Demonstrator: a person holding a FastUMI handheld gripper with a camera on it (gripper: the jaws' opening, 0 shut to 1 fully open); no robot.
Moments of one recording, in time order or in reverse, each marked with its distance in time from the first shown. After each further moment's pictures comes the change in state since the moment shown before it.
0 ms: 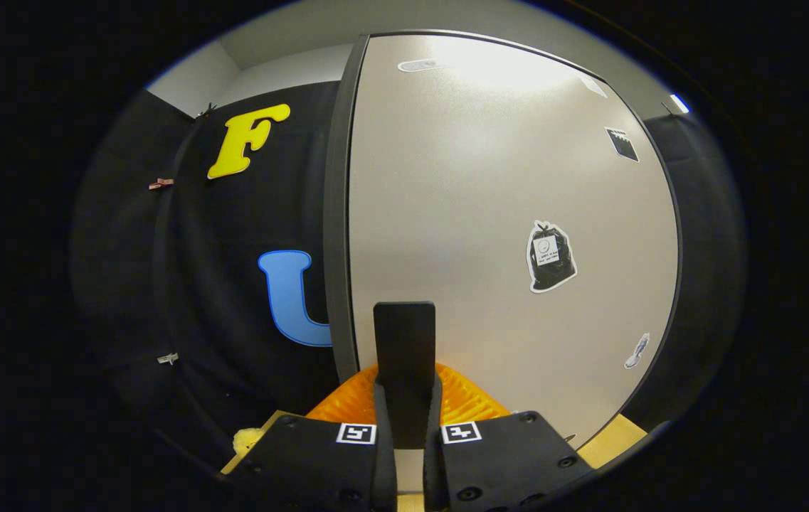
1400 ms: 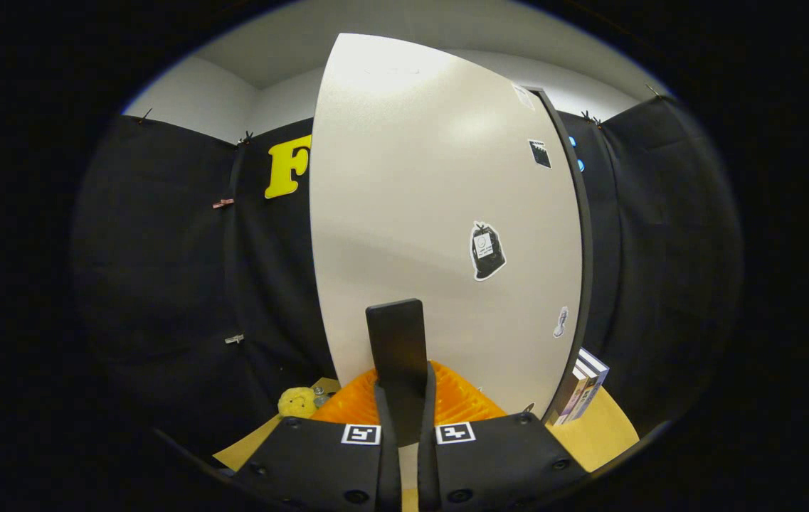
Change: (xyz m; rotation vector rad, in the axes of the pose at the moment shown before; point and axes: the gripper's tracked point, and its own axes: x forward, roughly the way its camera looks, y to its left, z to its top) arm -0.169 -0.067 0.006 0.037 0.023 0.207
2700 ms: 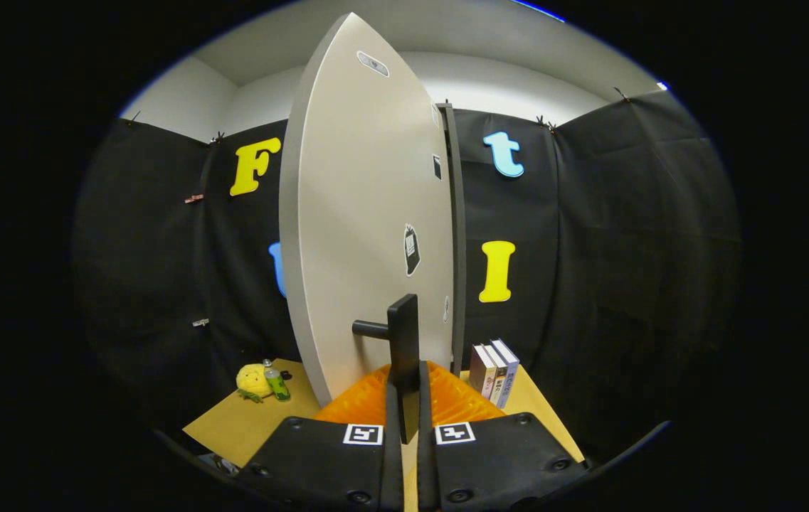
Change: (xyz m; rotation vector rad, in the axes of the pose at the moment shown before) arm -0.092 -0.120 0.009 -0.031 0.021 -0.130
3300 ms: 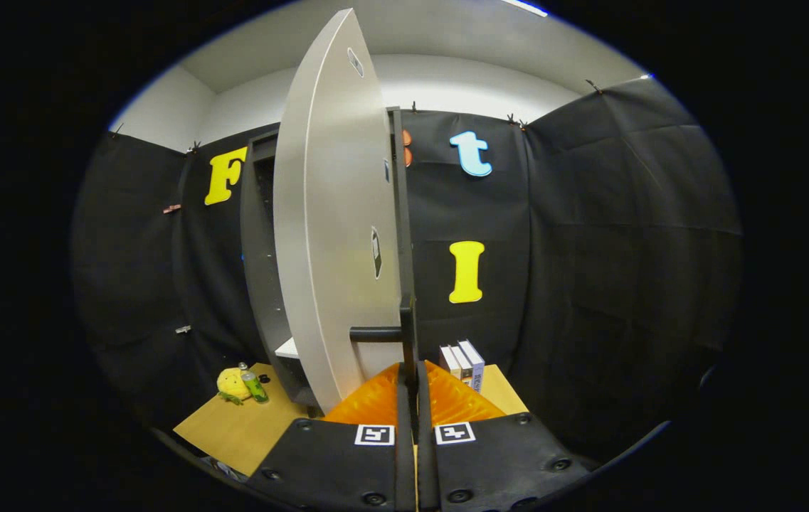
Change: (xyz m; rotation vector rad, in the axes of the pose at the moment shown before) arm -0.008 -0.068 0.007 0.040 -0.021 -0.087
